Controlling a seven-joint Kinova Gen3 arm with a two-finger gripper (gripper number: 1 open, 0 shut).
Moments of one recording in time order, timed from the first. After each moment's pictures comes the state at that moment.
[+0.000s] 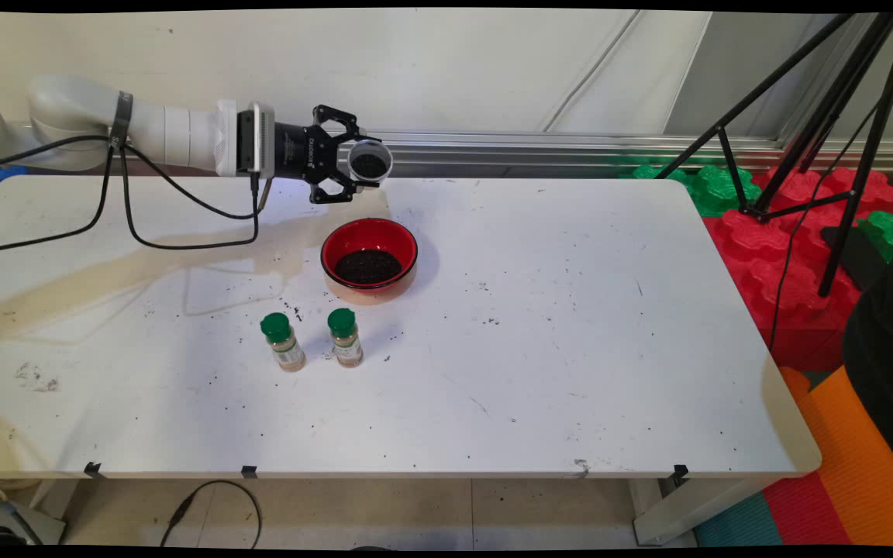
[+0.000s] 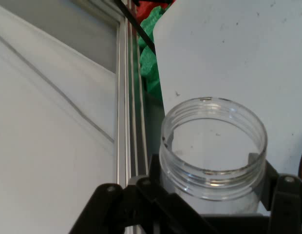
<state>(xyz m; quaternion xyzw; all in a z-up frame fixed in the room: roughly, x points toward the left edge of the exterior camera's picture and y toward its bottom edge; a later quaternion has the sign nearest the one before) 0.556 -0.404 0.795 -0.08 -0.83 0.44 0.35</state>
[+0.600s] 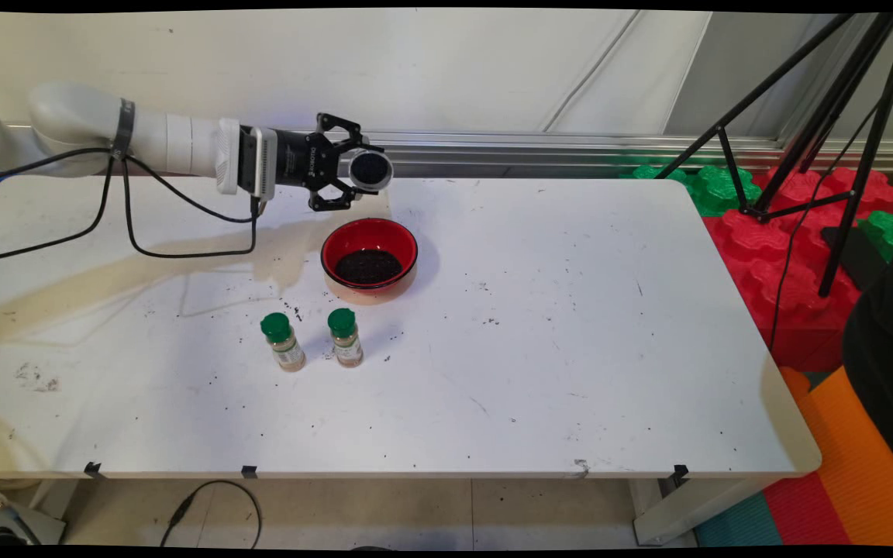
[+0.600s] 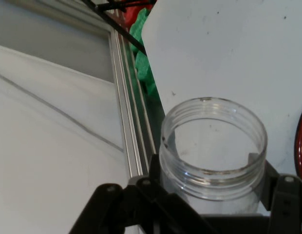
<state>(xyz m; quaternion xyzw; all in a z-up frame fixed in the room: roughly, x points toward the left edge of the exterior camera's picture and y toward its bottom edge) 0.551 -0.398 0.789 -0.16 -0.82 0.47 0.30</state>
